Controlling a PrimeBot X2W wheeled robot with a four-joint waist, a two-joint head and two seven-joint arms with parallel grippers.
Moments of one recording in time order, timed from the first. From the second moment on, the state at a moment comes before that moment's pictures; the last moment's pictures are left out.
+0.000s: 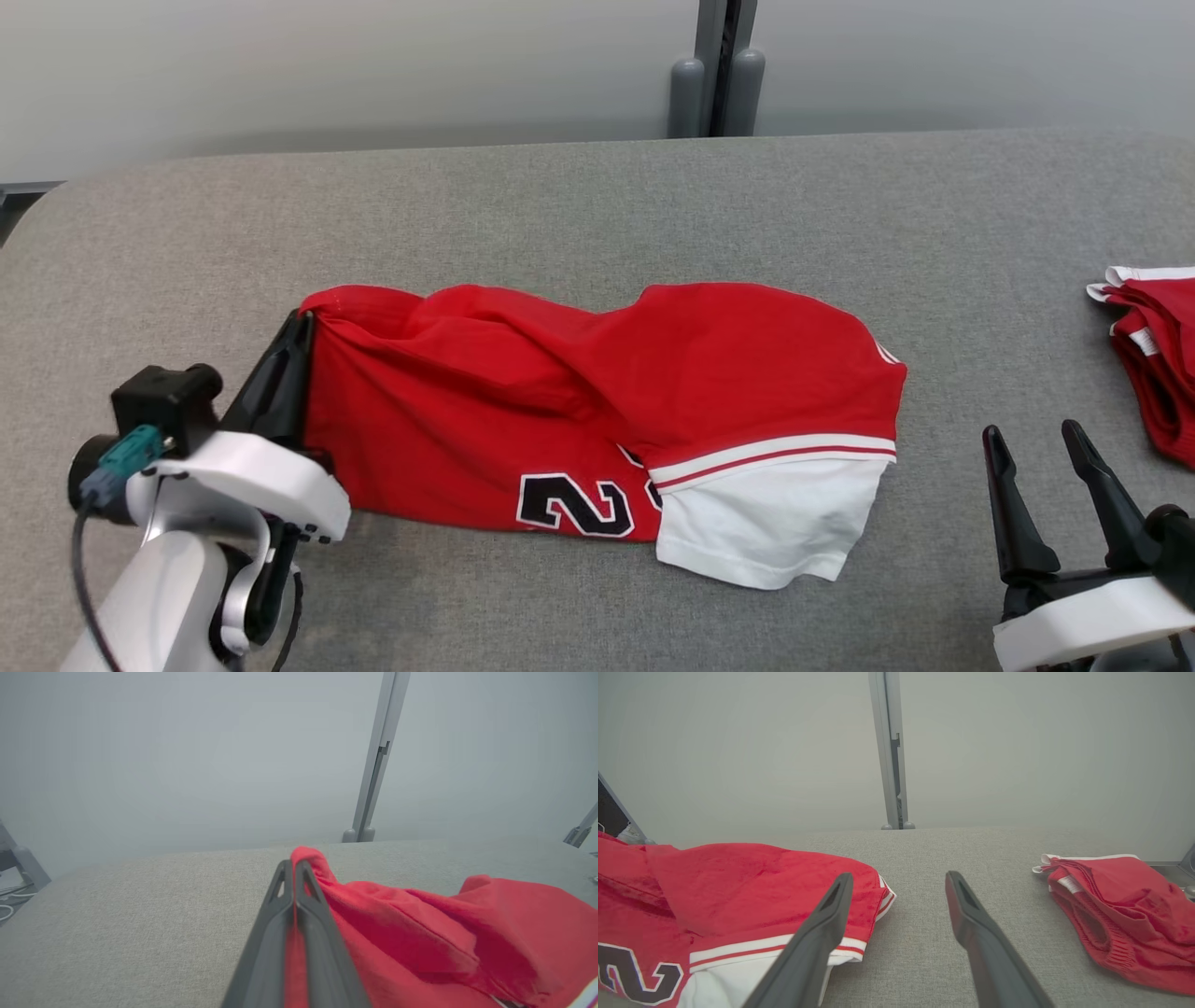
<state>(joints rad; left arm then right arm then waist) -0.32 0.34 -0.34 0.22 -0.55 0.11 -0.09 0.07 -0.05 -0.06 -0.10 0.19 0.13 -0.03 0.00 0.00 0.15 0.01</state>
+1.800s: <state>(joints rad) 0.09 0.36 -0.27 -0.05 -0.53 0.24 -0.19 0.13 -0.05 -0.10 -0.15 0.17 0.13 0.00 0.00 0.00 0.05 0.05</state>
